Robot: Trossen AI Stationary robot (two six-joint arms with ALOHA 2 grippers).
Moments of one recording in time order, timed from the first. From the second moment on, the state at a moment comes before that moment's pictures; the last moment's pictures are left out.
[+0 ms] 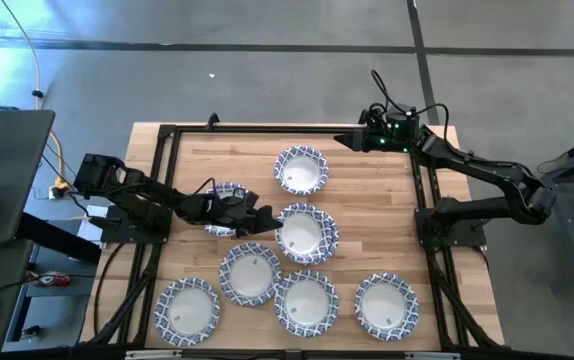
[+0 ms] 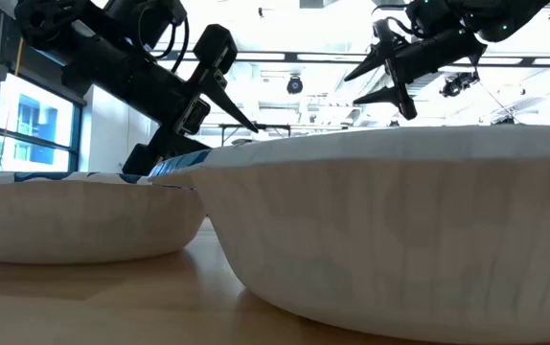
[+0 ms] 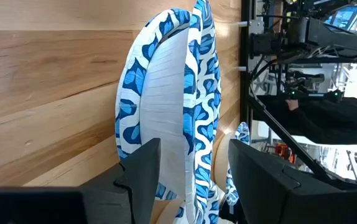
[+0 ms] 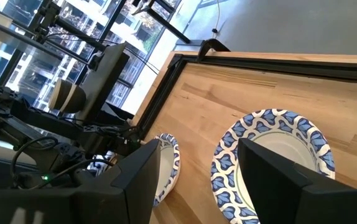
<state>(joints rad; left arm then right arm) 0.03 1.54 0.56 0.47 -0.08 -1.52 -0.68 1.13 0.77 0.03 -0.36 0.77</state>
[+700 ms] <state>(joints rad) 0.03 1.53 0.56 0.47 -0.06 -1.48 -0.65 1.13 0.77 0.02 -0.36 0.76</state>
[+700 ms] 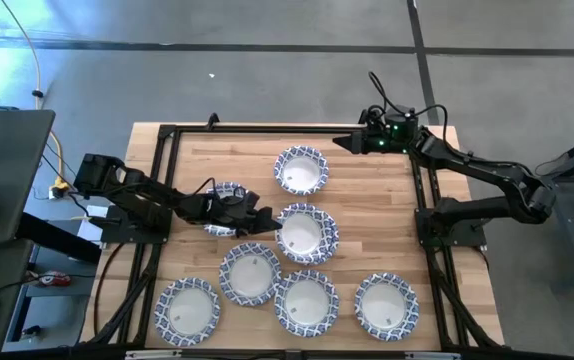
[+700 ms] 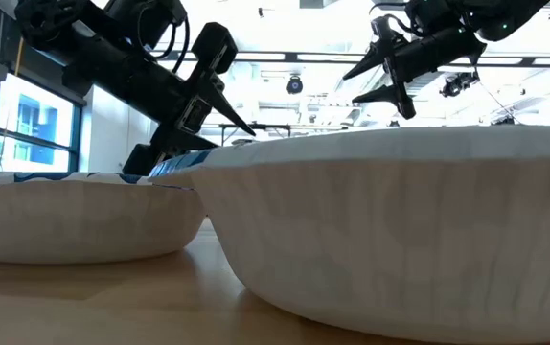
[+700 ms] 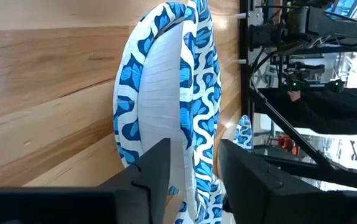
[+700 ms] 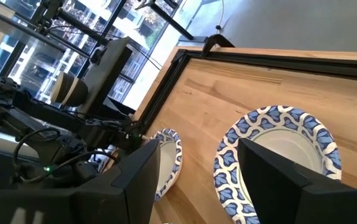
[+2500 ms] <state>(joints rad) 0.04 1.74 0.76 0.48 0.08 -1.39 -0.65 1.13 0.77 0.02 -0.35 0.75</state>
